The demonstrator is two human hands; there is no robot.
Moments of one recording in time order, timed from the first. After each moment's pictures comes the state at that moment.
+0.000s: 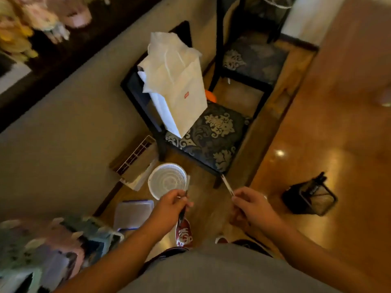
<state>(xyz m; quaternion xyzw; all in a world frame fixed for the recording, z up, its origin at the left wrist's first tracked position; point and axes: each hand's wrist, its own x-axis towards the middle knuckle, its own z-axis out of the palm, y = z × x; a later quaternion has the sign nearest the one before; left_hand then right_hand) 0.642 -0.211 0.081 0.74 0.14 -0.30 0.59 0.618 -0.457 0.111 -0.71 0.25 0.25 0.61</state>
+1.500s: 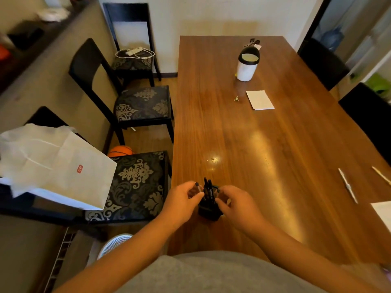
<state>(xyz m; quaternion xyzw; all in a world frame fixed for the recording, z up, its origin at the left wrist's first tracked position) 0.694 -0.494 0.131 0.81 -0.32 -0.25 0.43 0.557 -0.631 0.145 -0.92 0.23 -0.05 0.32</state>
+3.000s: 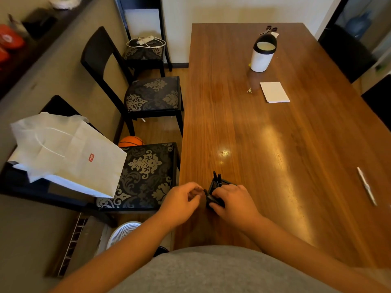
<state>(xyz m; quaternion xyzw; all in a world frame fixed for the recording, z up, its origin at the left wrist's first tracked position) 0.703 -0.460 0.109 0.80 -0.35 -0.27 0.39 0.576 -0.622 0.112 -0.97 0.13 -0.01 0.18</state>
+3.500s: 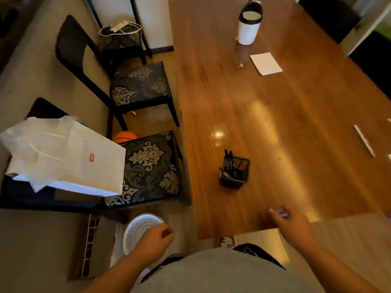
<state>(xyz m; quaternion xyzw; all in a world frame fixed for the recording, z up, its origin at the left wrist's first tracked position) 0.712 -0.287 0.033 0.84 -0.29 -0.42 0.17 0.442 -0.572 0.079 -0.71 0.56 -0.01 0.42</state>
